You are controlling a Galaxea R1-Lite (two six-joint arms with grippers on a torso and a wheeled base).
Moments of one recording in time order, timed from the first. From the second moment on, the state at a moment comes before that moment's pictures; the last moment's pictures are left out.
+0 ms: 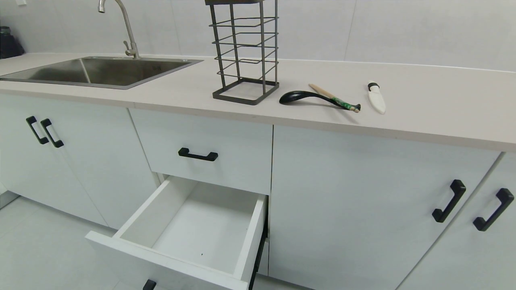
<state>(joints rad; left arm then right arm) -0.01 0.16 -0.01 -0.59 -0.38 0.32 0.00 0.01 0.00 0.01 0.01 0.00</state>
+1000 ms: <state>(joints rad) 0.00 0.00 0.00 0.00 -0.03 0.02 0.00 0.01 0.00 0.01 0.01 0.00</state>
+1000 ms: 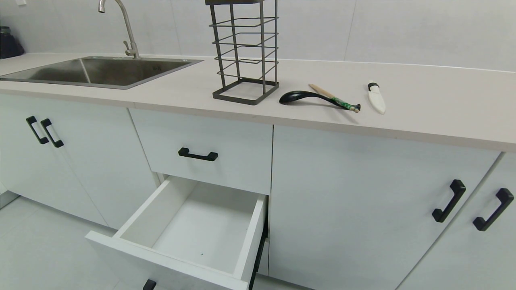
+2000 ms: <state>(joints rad) 0.00 0.00 0.00 0.00 -0.03 0.02 0.00 0.01 0.00 0.01 0.01 0.00</state>
